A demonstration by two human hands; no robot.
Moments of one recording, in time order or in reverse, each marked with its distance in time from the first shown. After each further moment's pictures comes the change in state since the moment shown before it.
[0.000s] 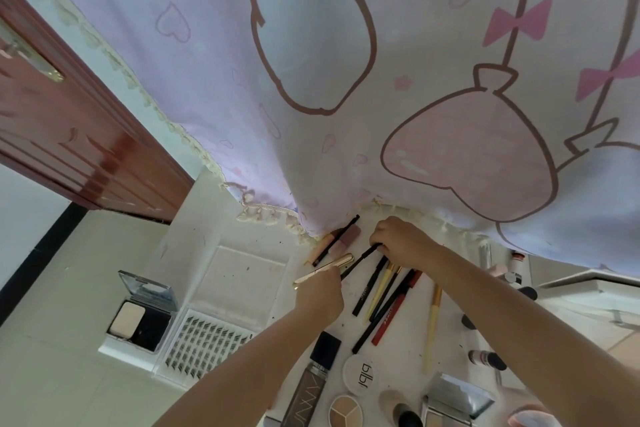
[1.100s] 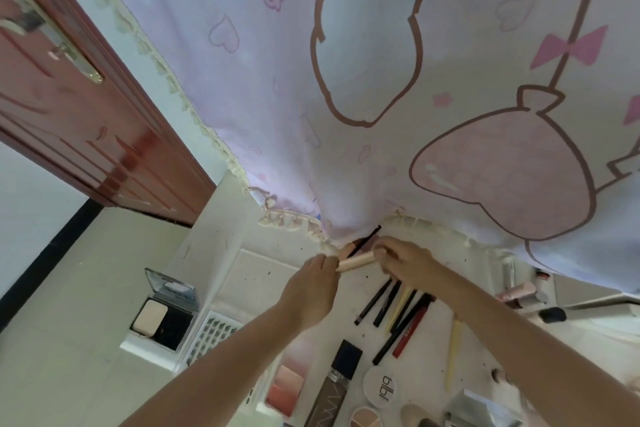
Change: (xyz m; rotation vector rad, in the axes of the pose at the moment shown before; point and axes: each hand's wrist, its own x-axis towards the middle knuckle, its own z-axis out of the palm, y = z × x) left_hand -0.014 -0.047 -0.037 0.017 0.347 0.313; right_hand -0.020 -0.058 -0.025 0.761 0.071 0.098
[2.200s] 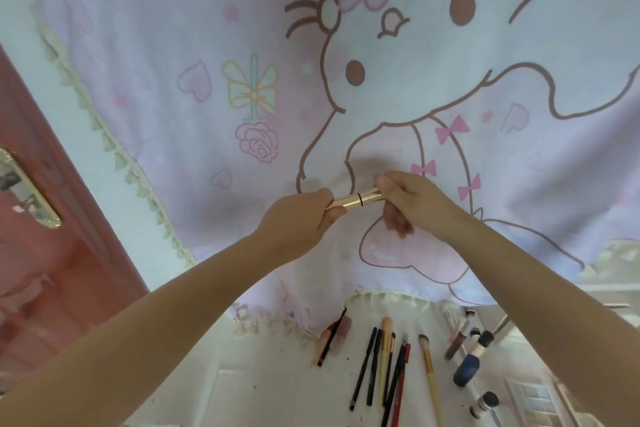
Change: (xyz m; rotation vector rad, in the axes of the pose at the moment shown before) left_hand 0.034 0.045 -0.250 0.109 0.280 0.444; right_hand -0.105 -0.191 -0.106 0.024 0.627 -0.229
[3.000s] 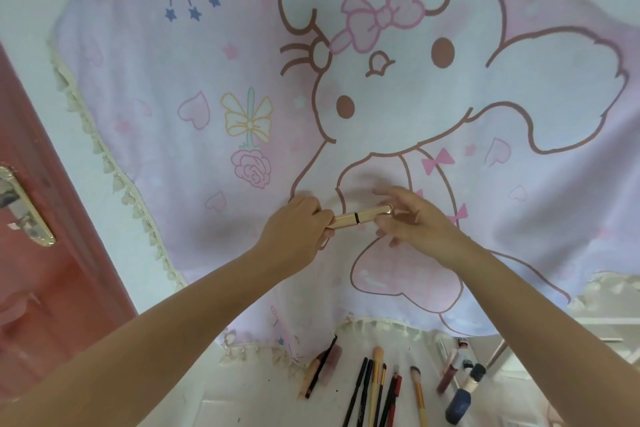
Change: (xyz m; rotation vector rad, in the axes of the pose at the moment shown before) left_hand 0.014 0.010 -0.007 0.201 0.071 0.054; right_hand -0.007 0.012 -0.020 0.163 0.052 -0.061
